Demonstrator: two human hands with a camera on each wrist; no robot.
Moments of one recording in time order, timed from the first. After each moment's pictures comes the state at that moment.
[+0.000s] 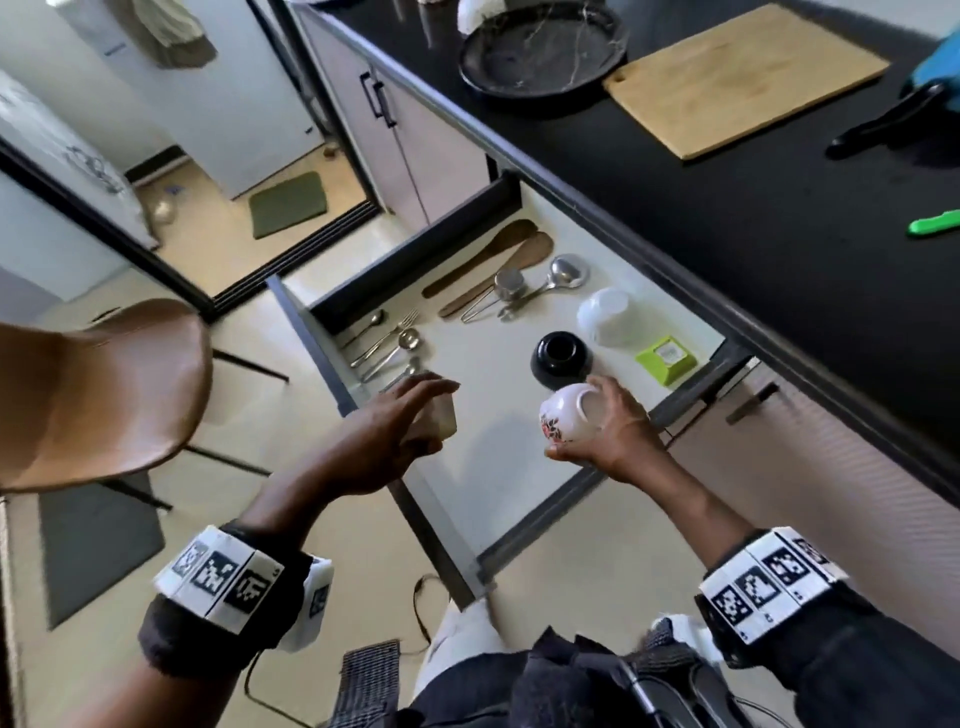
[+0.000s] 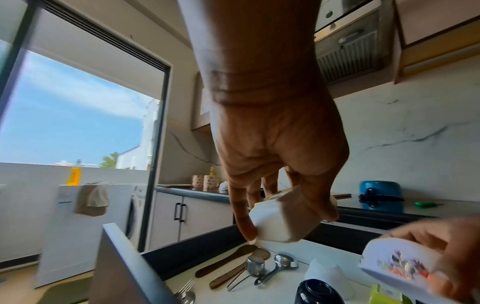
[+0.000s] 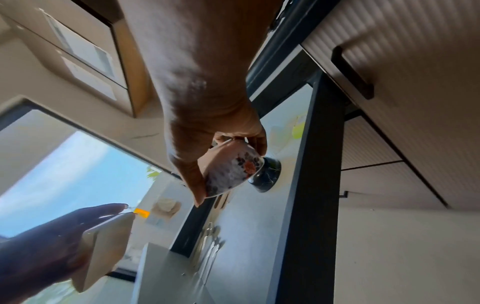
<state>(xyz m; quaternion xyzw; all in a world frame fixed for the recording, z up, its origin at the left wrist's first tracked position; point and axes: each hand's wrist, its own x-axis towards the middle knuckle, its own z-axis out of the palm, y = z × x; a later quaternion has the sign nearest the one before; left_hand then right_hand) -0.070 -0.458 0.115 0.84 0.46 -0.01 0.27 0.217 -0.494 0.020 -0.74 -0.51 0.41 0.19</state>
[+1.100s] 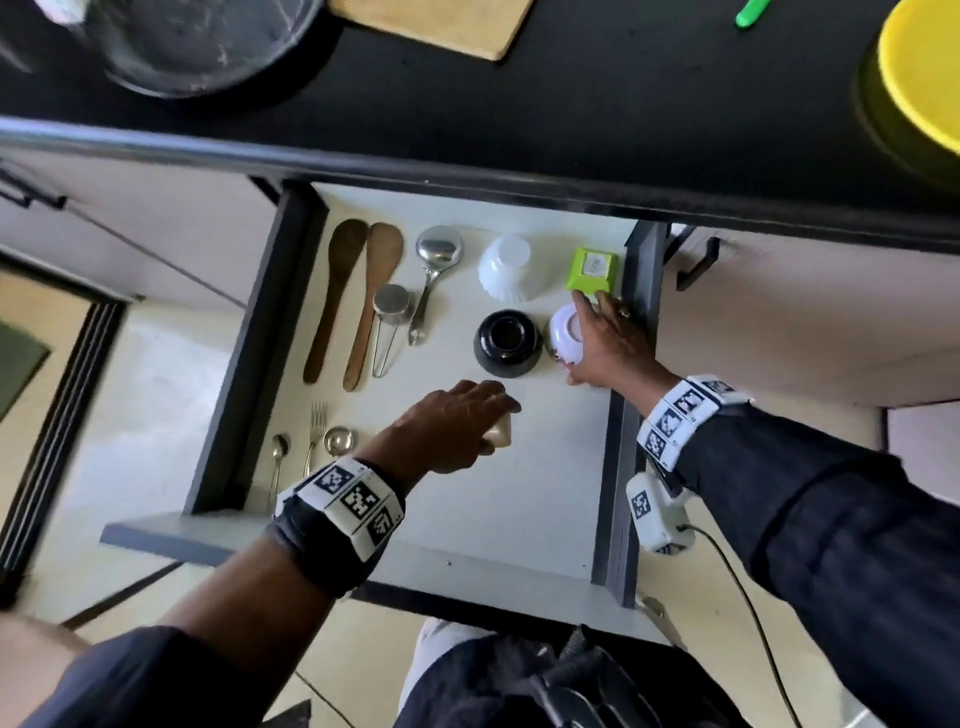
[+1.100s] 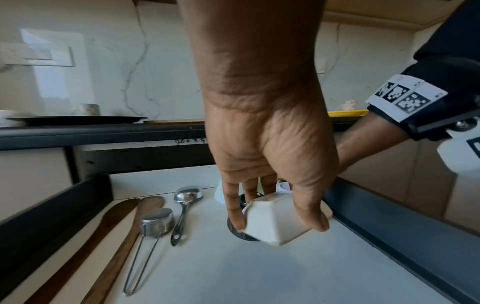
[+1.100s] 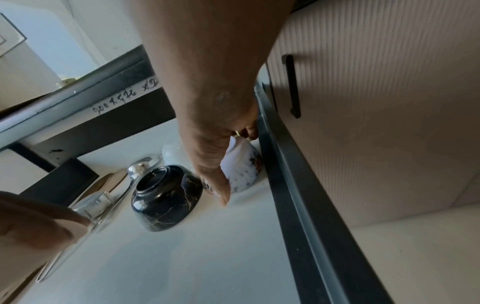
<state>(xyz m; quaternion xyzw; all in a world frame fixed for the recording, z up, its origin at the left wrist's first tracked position) 0.010 -0.281 -0.003 0.94 0.02 -0.28 0.18 0.211 -0.420 -0.053 -0.91 -0.35 0.24 0.03</state>
